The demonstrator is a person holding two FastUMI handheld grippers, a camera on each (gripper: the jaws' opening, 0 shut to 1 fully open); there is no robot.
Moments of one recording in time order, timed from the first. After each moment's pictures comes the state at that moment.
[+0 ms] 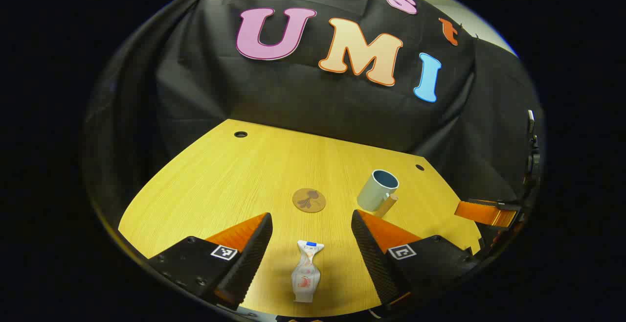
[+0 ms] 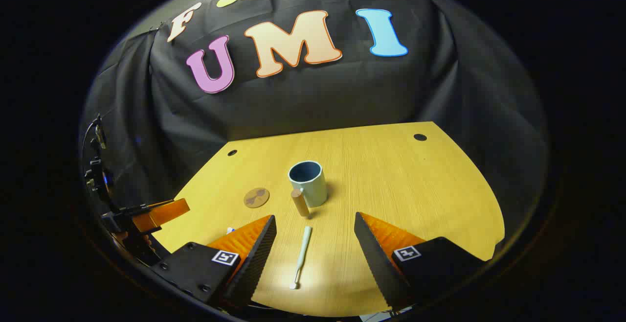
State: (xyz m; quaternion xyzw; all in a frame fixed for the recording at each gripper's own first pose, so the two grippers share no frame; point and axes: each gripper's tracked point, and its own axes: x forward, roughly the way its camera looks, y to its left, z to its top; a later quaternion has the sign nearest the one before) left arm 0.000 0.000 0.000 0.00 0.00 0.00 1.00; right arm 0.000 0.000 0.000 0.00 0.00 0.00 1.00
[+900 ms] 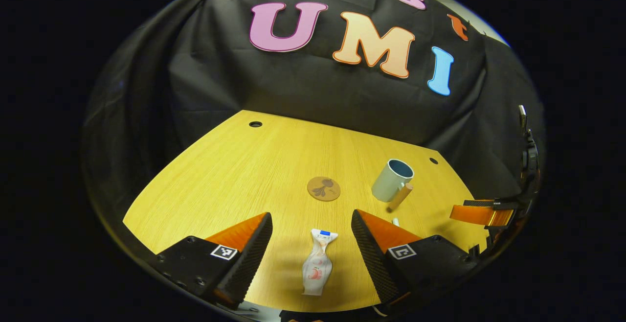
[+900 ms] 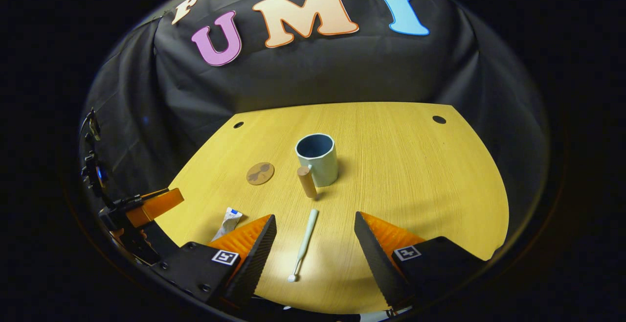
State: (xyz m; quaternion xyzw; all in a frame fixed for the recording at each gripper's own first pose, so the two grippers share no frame) left arm -0.003 0.016 -0.023 -0.01 0.02 0.03 1.00; right arm 0.027 0.009 -0.029 -0.03 0.08 0.02 1.00
